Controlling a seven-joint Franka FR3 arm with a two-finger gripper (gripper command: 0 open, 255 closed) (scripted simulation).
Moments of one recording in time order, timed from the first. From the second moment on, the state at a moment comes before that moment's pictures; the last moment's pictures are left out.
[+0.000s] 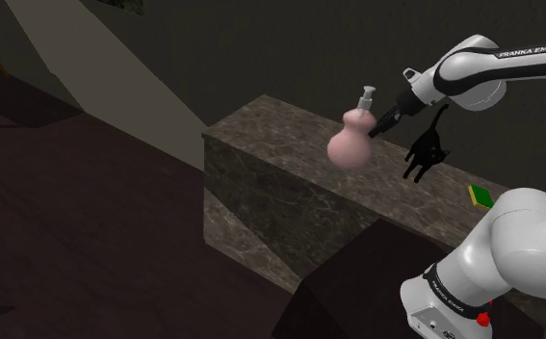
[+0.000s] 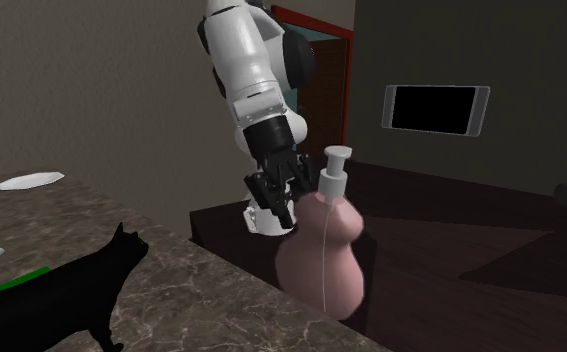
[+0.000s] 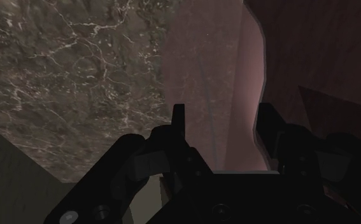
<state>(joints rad) 0.20 -0.57 -0.69 -2.62 -0.02 2.42 -0.82</state>
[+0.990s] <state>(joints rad) 0.17 -0.64 -0.60 -2.47 -0.03 2.21 -0.74</state>
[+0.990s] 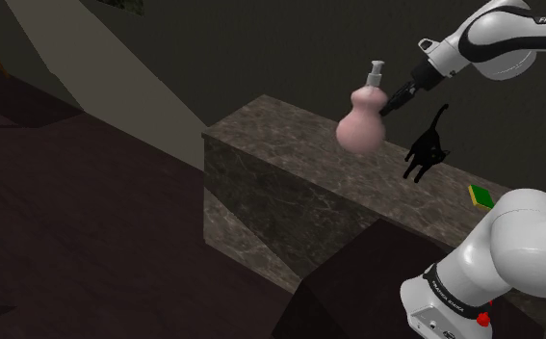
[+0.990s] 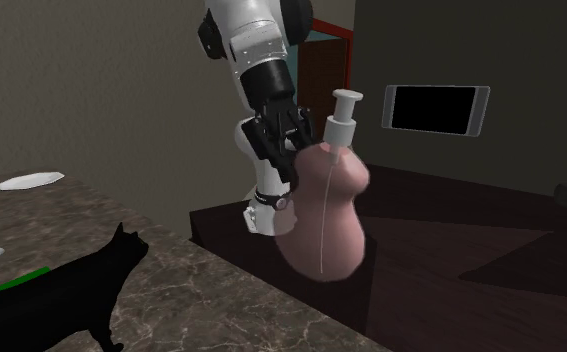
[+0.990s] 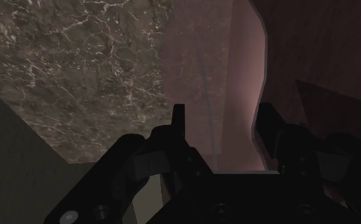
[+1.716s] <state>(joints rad) 0.18 -0.65 -0.56 -2.34 -0.03 2.07 -0.71</state>
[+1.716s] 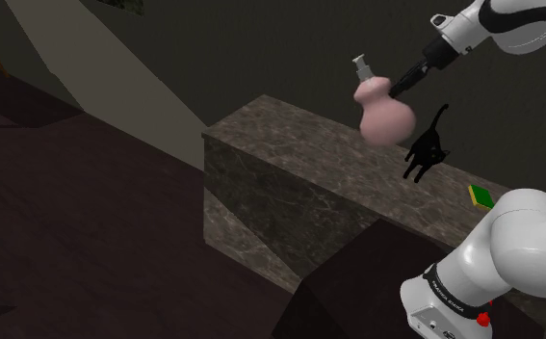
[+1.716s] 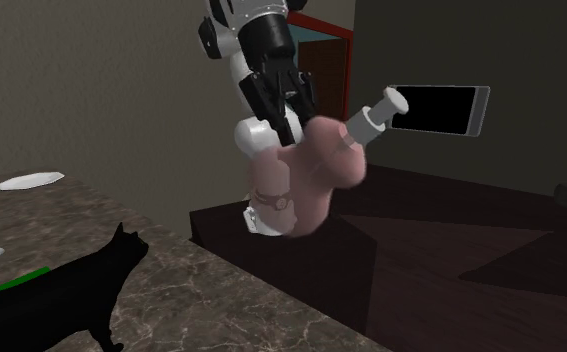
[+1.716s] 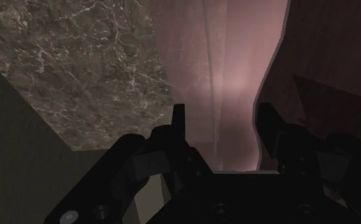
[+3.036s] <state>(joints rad) 0.20 -0.61 -0.52 -2.05 0.00 1.82 -0.66</state>
